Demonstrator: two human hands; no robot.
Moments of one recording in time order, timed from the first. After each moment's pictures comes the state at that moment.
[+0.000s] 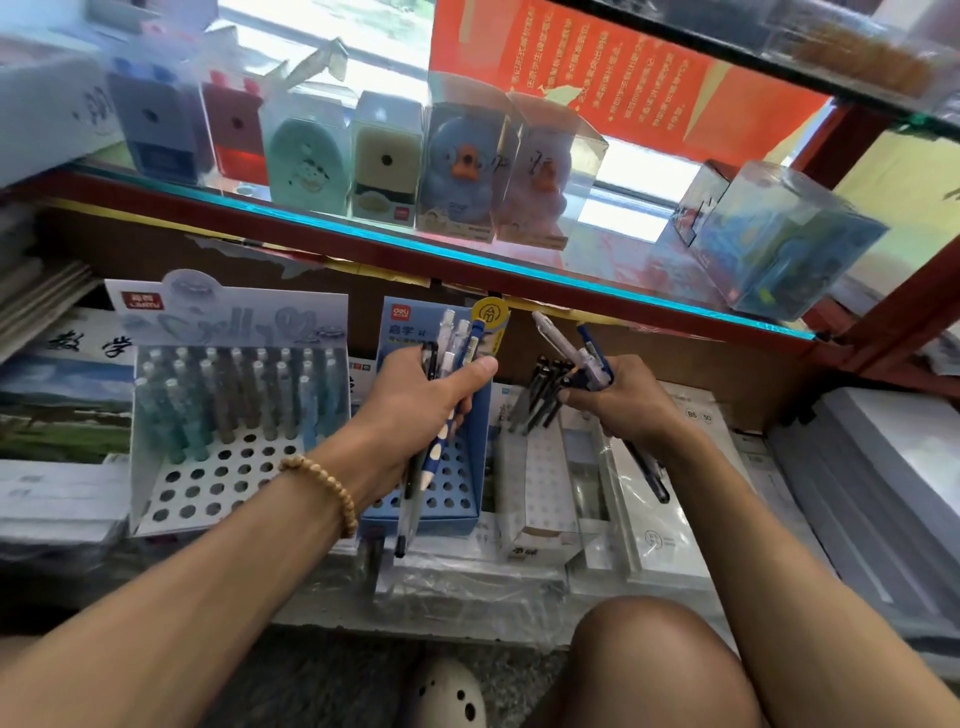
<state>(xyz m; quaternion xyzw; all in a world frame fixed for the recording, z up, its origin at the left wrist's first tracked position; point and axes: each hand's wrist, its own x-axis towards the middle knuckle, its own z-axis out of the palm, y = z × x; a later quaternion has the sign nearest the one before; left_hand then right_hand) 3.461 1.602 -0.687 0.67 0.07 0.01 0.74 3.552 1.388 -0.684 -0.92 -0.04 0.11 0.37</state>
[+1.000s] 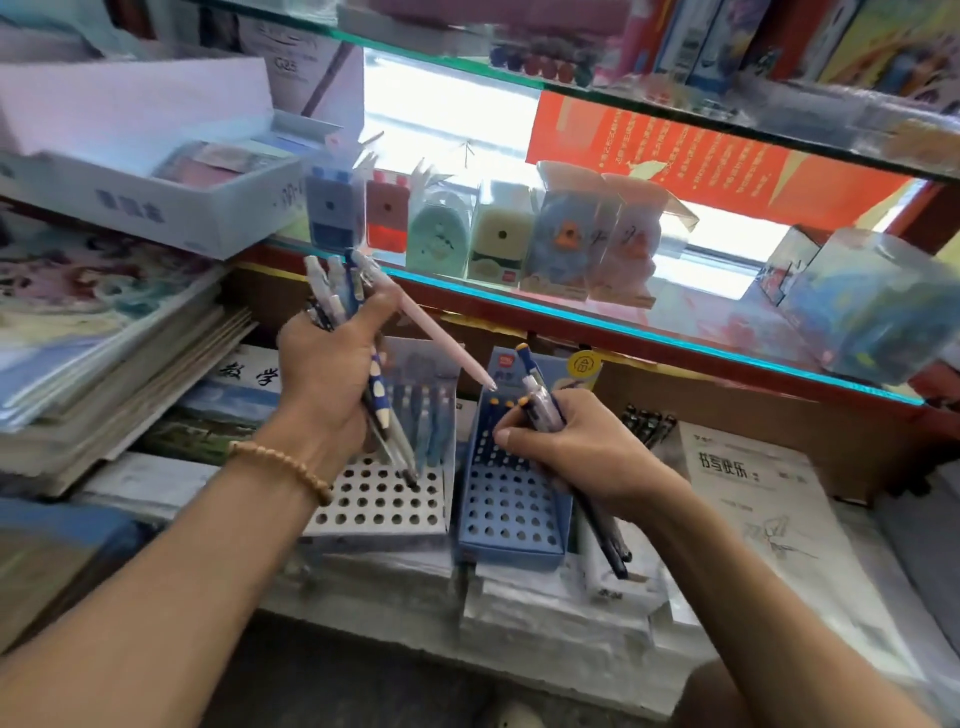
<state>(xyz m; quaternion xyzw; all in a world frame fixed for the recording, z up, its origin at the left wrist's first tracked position) 3.427 1.706 -0.633 0.46 0.20 0.30 0.81 3.466 1.506 -0.640 -0.83 -0.22 0.19 0.47</state>
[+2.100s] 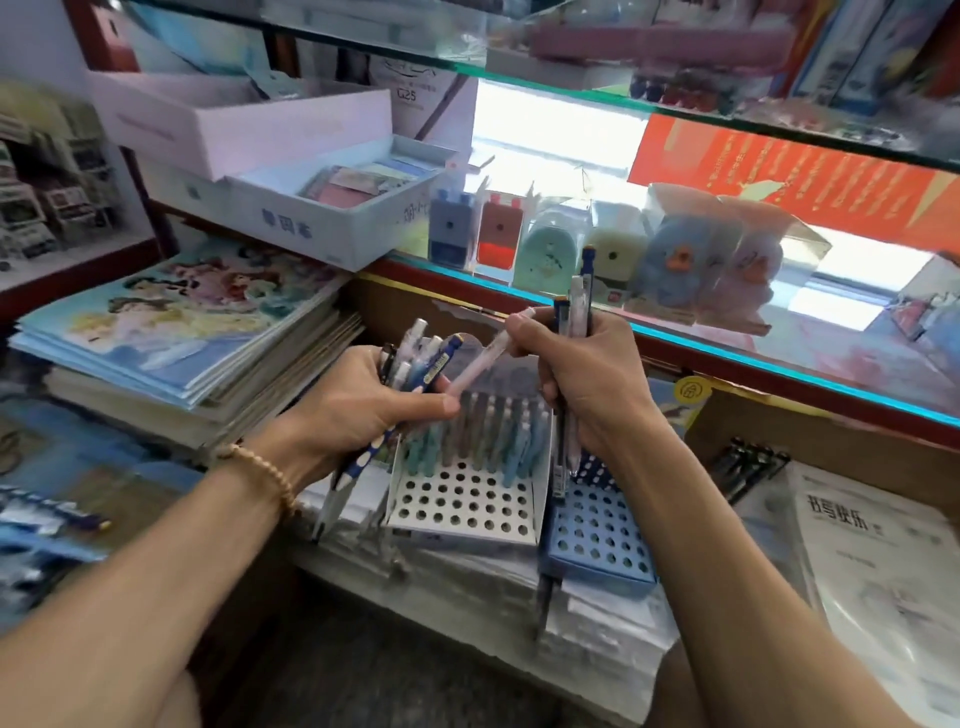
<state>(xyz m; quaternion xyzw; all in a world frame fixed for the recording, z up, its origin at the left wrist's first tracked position) 3.366 1.781 -0.643 0.72 0.14 0.08 0.68 3.465 1.610 -0.612 -0.70 -0.19 0.10 0.68</state>
